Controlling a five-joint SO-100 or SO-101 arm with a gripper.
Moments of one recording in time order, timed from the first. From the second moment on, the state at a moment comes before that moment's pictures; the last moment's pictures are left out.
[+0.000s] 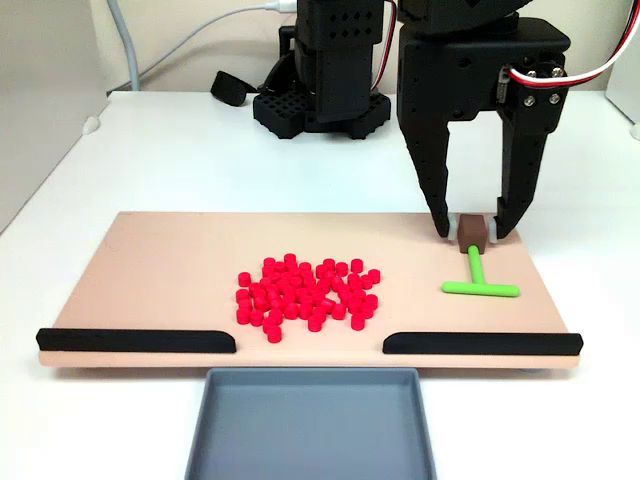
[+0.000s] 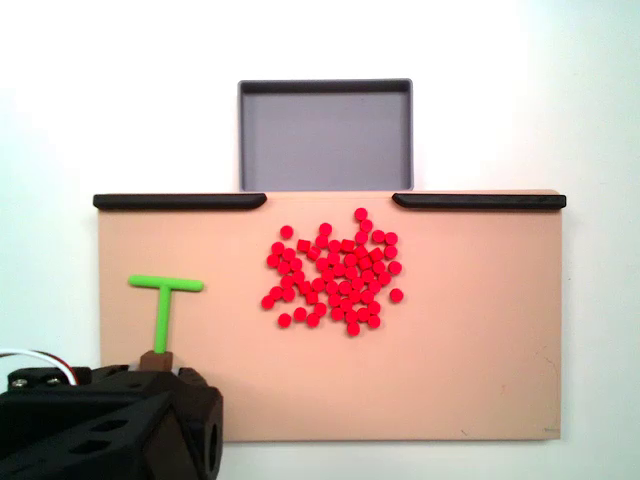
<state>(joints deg) -19.2 83.1 99.1 70.2 -66.6</state>
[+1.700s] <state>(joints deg) 0.4 97.9 99.1 80.8 -94.8</state>
